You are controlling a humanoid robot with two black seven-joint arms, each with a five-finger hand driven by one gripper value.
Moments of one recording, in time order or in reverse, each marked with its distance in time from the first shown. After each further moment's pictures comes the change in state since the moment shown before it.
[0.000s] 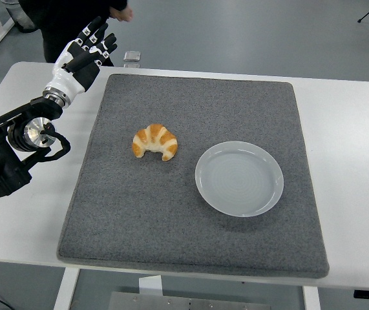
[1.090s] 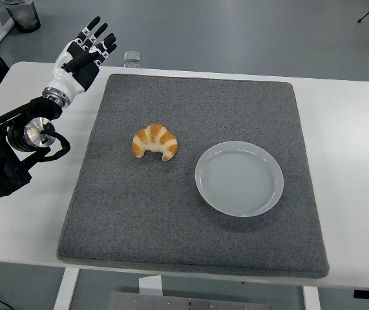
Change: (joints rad) left arm 0.000 0.000 -0.001 0.003 0.000 0.000 0.000; right arm 0.000 0.000 0.001 0.000 0.000 0.000 0.000
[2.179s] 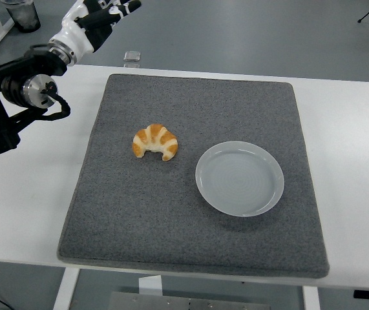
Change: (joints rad) left arm -0.334 0.113 0.357 -0.172 0.007 0.130 0.025; right arm 0.000 0.000 0.000 0.001 0.000 0.000 0.000
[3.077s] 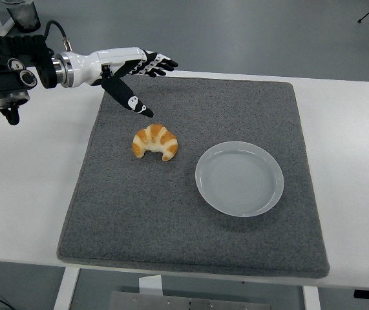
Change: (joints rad) left arm -0.333 0.191 0.626 -0.343 0.593 0.036 0.000; right arm 0.000 0.000 0.000 -0.001 -0.001 0.000 0.000
